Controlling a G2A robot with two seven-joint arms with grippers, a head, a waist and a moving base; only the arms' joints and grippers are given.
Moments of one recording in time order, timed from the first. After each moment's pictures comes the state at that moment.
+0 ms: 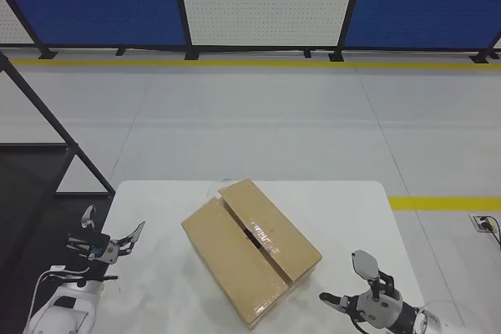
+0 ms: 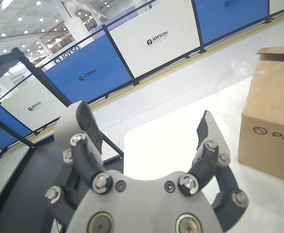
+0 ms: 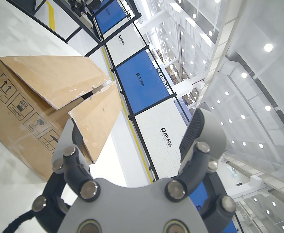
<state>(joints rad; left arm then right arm) 1.32 -1.14 -1.70 -1.67 1.59 -0.18 0.24 -1.52 -1.14 1.63 -2.01 -2.27 -0.38 -0.80</state>
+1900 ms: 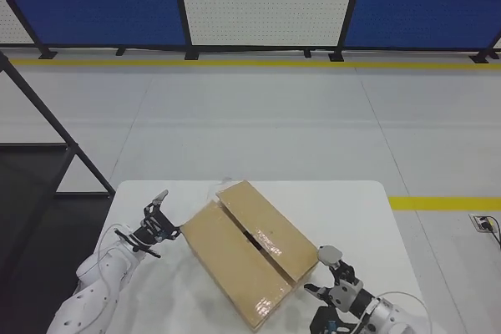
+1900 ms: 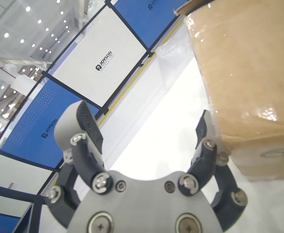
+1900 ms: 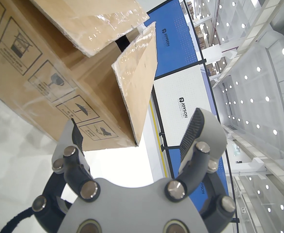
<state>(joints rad) 0.79 -1.13 -1.30 -0.98 1.99 -0.29 0.67 -1.39 -1.13 1.39 -1.85 -2.41 -0.32 -0.43</state>
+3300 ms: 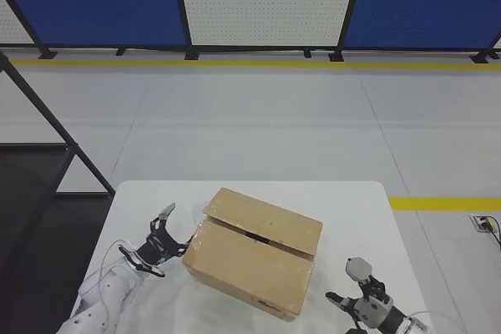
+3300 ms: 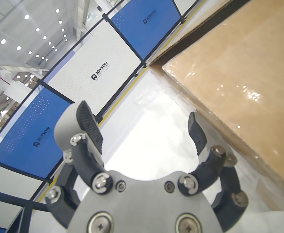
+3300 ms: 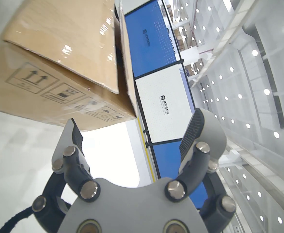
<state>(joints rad) 0.96 -1.10 -1.31 -1.20 1.93 -0.30 0.65 -1.60 -1.10 1.57 -1.93 -2.42 -0.21 -0.61</state>
